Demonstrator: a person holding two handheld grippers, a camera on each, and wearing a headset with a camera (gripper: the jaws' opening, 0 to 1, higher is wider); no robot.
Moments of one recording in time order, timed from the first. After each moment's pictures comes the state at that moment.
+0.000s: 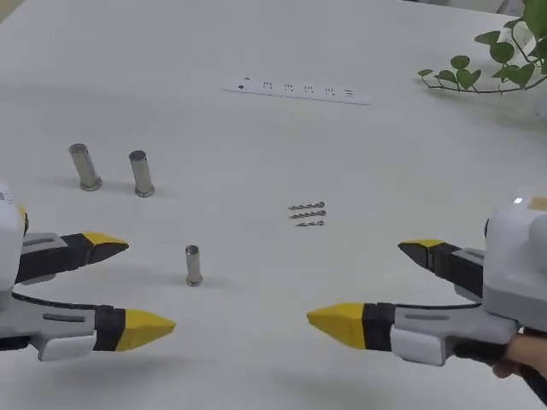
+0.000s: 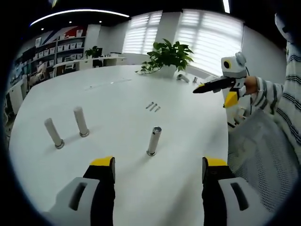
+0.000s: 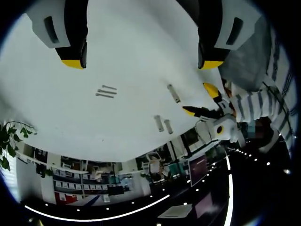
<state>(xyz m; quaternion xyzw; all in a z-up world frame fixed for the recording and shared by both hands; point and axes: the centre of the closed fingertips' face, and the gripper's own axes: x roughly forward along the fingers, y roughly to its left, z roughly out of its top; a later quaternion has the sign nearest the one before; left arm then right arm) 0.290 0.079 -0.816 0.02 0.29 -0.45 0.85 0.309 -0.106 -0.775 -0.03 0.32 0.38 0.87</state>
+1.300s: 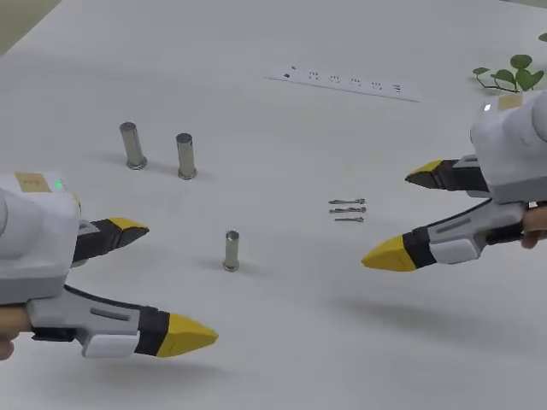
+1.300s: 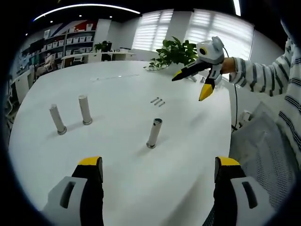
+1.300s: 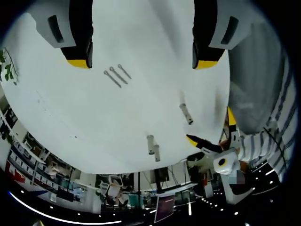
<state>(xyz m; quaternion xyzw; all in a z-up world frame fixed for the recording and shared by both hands) 0.282 0.084 -0.824 0.01 0.32 -0.41 0.86 0.377 -0.098 -0.798 -0.23 0.36 0.51 0.75</state>
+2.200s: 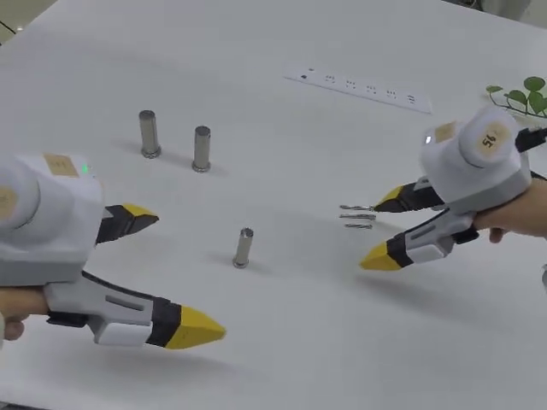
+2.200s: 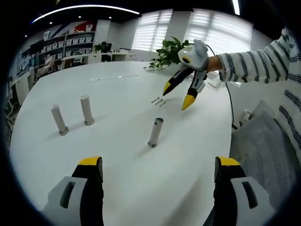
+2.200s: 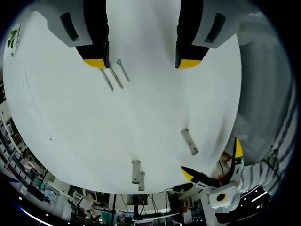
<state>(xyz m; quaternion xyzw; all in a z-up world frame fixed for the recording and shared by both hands) 0.280 0.090 -0.824 0.01 0.31 -0.41 0.86 0.385 -0.085 -0.848 -0.34 0.40 0.56 0.65</state>
